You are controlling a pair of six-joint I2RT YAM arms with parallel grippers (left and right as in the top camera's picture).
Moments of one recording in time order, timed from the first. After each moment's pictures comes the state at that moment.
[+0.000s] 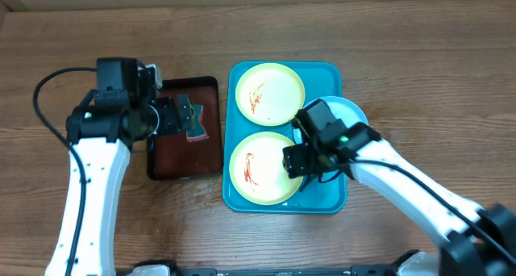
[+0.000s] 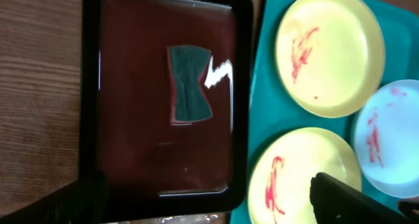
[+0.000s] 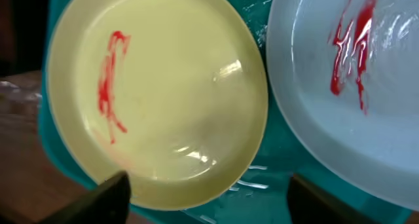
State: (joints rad) left arm 0.03 1.39 1.27 -0.99 0.18 -0.21; right arm 0.60 1.56 1.04 -0.75 -0.16 0.39
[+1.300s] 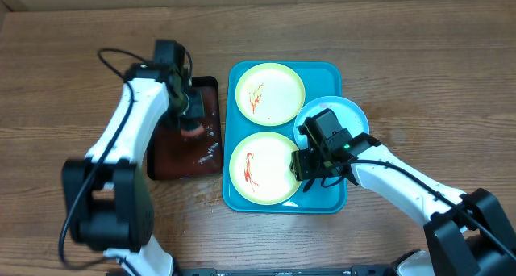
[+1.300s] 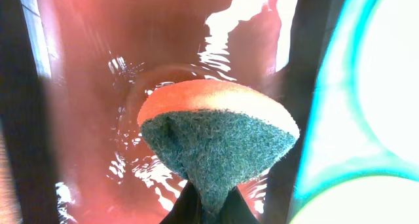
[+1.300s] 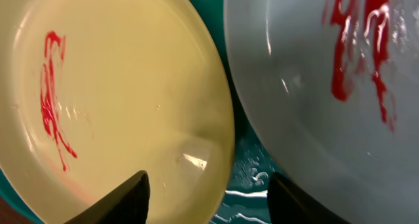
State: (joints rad) left arm -0.08 1.84 1.42 -0.97 0.05 -0.26; right arm 0.55 1.60 0.86 -0.51 -0.22 0.38
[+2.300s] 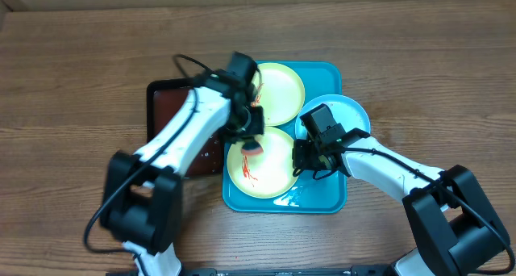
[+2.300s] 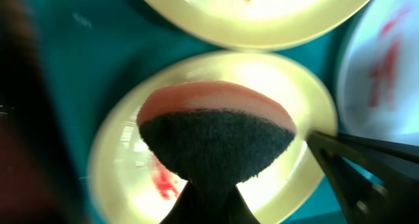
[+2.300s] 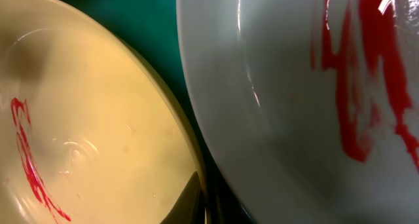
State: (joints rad) left arm -0.42 1.89 1.43 -1.00 0.22 -0.45; right arm 0.52 1.73 0.89 -0.39 -0.18 0.59
